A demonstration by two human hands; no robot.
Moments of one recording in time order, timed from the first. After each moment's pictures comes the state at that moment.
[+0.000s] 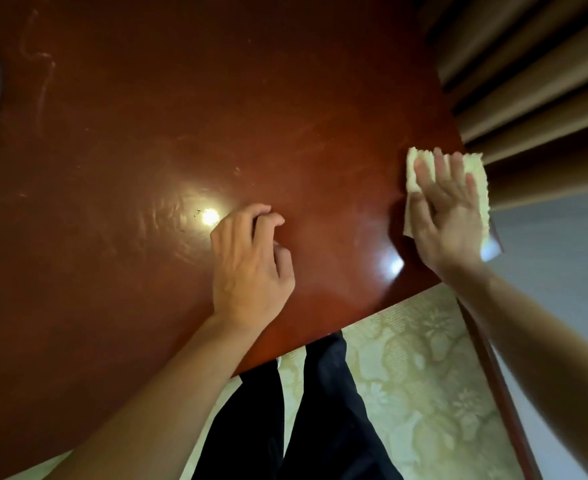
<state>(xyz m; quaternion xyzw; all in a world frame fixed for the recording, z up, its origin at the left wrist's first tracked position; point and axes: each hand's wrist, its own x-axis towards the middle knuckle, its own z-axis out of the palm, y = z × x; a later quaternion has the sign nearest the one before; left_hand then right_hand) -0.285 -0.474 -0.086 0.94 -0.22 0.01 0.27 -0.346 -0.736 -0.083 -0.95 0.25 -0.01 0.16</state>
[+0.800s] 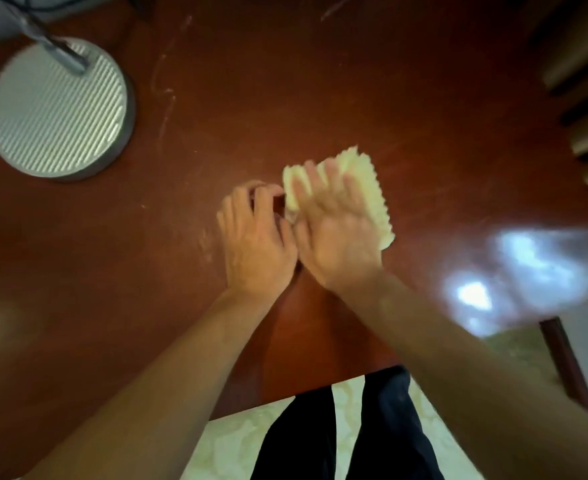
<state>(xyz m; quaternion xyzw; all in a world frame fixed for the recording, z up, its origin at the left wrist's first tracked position) -0.218 -0.416 -0.080 0.96 -0.13 0.04 0.24 -0.244 -0.540 -0.088 -0.99 0.02 0.00 0.15</state>
